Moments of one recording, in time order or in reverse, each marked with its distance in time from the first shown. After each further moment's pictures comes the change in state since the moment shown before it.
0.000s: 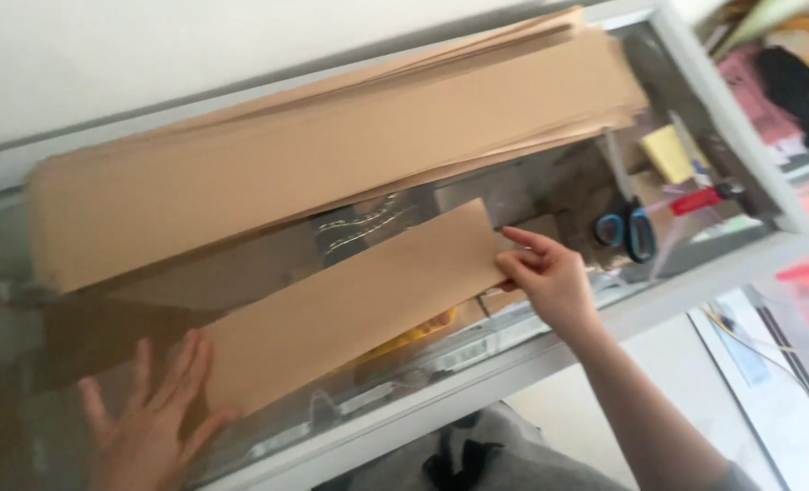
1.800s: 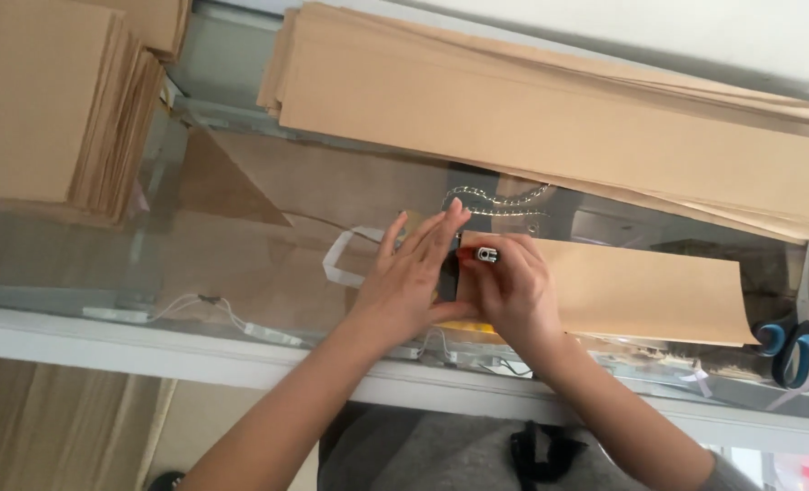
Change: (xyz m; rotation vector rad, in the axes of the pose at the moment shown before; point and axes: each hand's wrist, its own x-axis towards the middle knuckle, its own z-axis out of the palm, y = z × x) left_hand 0.082 0.069 -0.088 -1.399 0.174 -0.176; right_hand -0.042 -0.028 0.196 -0.404 -0.323 -1.075
